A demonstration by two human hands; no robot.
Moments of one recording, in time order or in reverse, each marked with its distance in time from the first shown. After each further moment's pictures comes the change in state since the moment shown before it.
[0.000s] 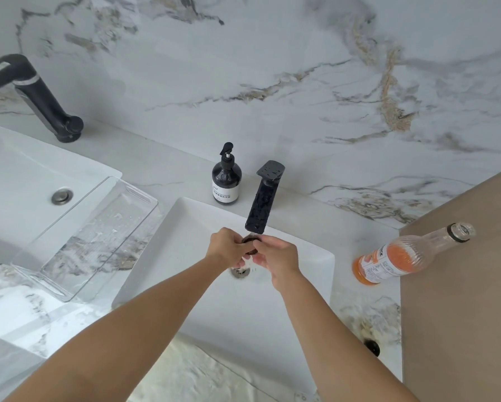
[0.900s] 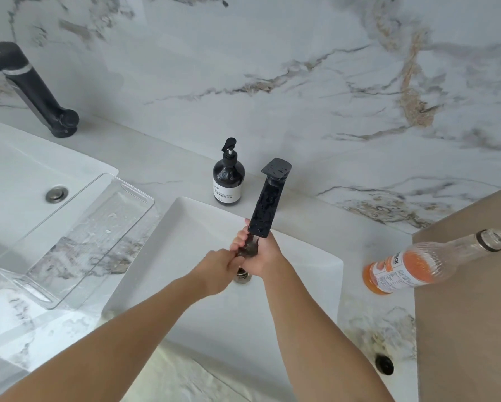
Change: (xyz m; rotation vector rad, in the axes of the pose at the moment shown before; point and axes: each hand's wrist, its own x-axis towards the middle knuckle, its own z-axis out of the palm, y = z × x) left_hand -0.022 -0.027 -0.018 0.432 -0.154 0.103; right_hand 0.050 0.002 0.043 0.606 -0.341 0.406
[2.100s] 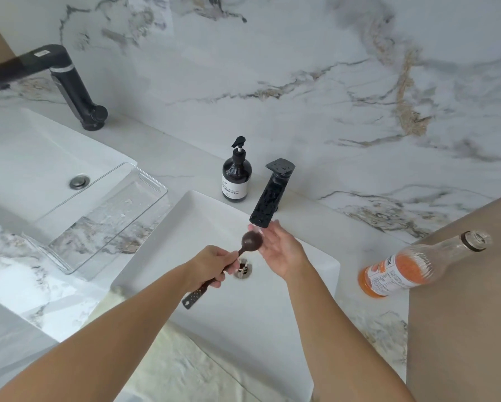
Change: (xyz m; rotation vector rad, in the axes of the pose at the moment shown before) left_hand -0.018 -0.010 0.013 -0.760 -0.062 -0.159; right_hand -0.034 -0.019 -0.037 -0.196 -0.152 -0.216
